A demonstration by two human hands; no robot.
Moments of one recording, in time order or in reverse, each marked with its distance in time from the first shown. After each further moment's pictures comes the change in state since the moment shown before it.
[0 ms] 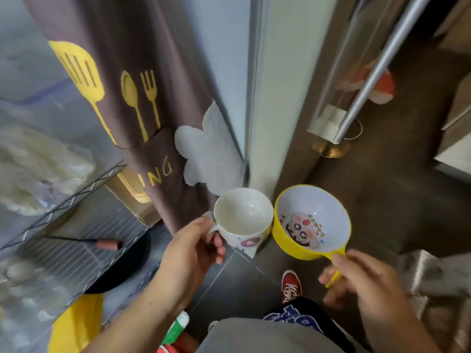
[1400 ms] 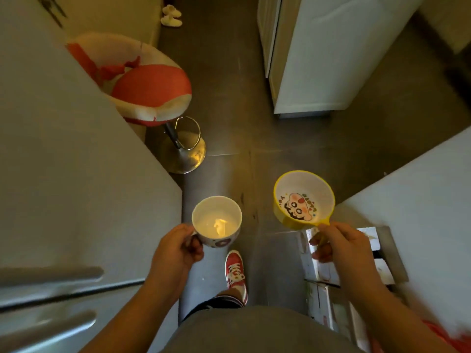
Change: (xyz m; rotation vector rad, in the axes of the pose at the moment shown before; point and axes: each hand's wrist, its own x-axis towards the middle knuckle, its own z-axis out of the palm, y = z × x) left_hand 0.413 -0.224 0.533 0.439 -0.370 -0.337; right_hand 0.388 -0.019 -0.478 0.092 0.712 0.180
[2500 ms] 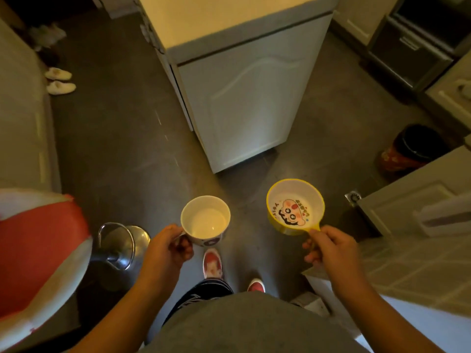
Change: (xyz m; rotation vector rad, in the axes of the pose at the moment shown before) left_hand 0.420 0.166 0.373 0.116 -0.230 -0.135; right_hand 0.440 -0.144 -0.118 0.160 0.301 0.132
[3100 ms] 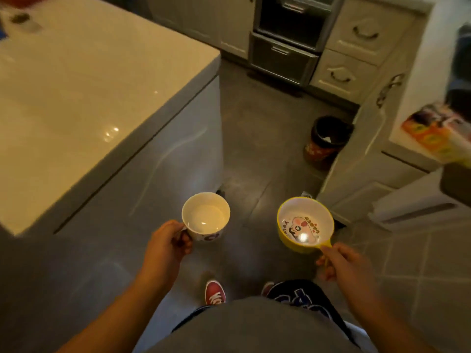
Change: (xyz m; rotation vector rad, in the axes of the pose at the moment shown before) left_hand 0.278 0.123 0.237 0.336 -0.453 -0.100; right_hand 0.160 -0.082 -0.024 0.189 0.506 0.252
